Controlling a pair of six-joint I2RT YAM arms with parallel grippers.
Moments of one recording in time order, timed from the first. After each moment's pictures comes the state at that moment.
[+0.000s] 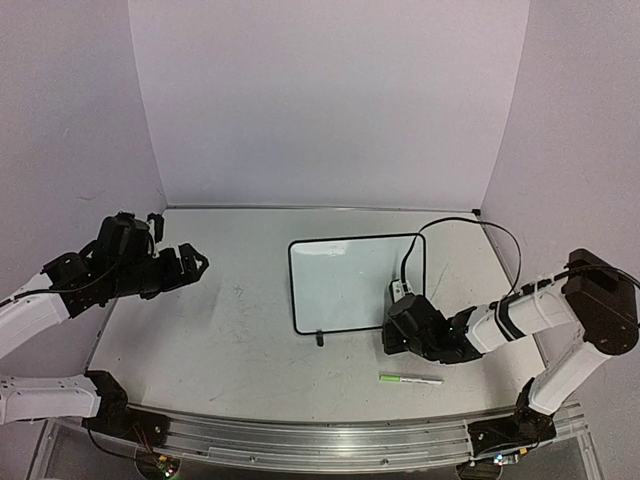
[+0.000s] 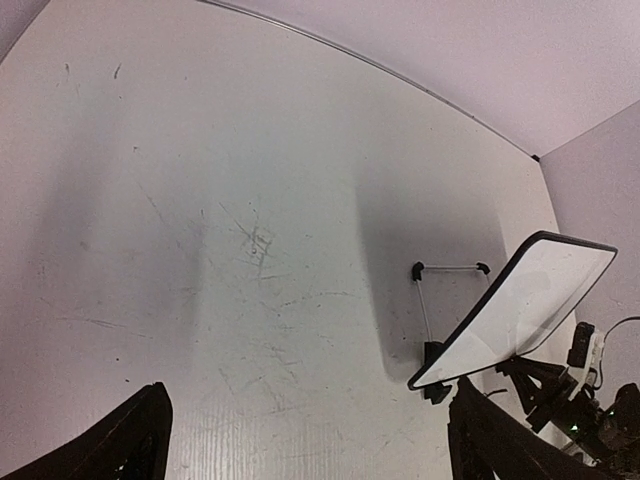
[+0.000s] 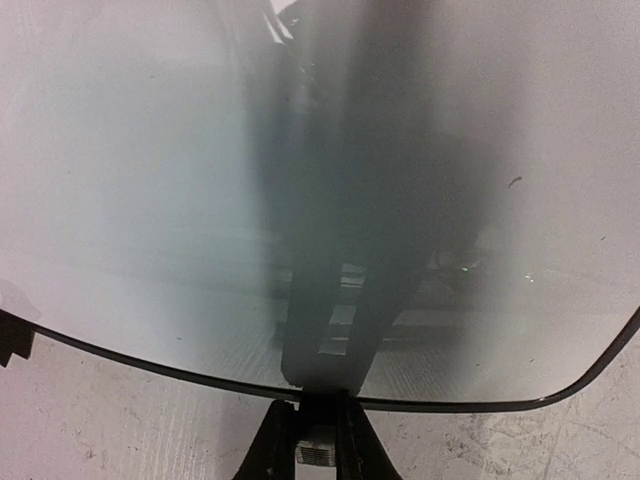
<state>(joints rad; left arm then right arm) -0.62 0.87 0.78 -0.54 -0.14 -0.73 0.95 1.60 0.60 0.15 0.46 0.57</state>
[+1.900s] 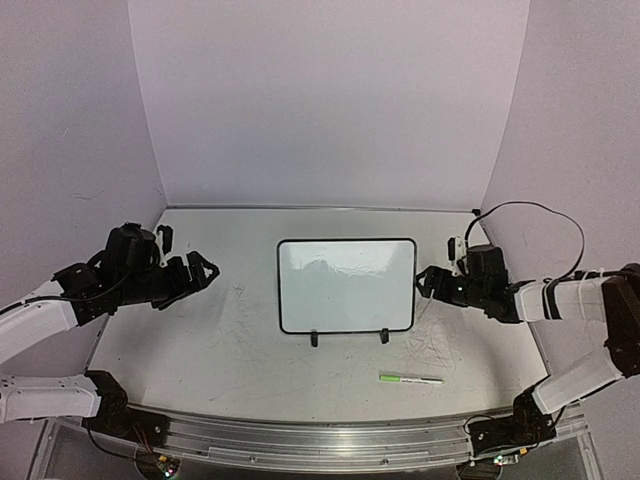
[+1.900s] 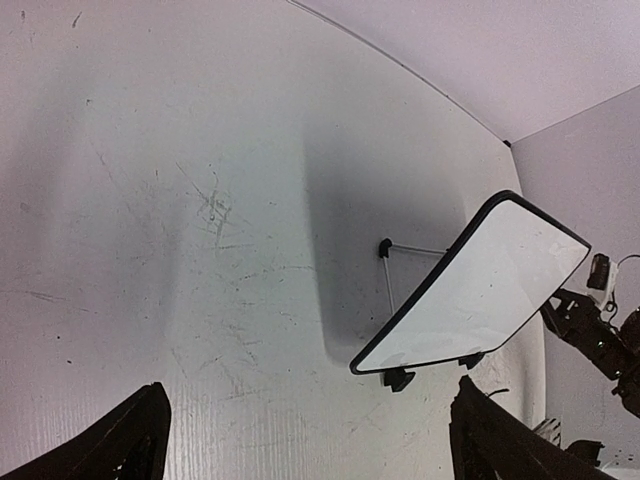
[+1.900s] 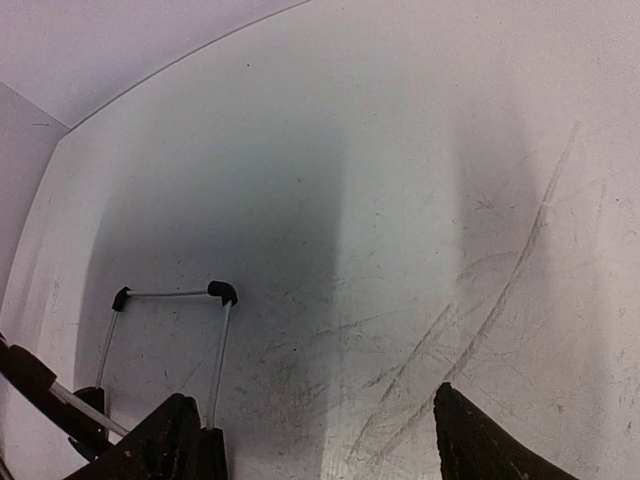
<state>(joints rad) -0.62 0.88 0.68 -0.41 -0.03 -0.81 0.38 1.39 0.56 0.23 -0.09 0.50</state>
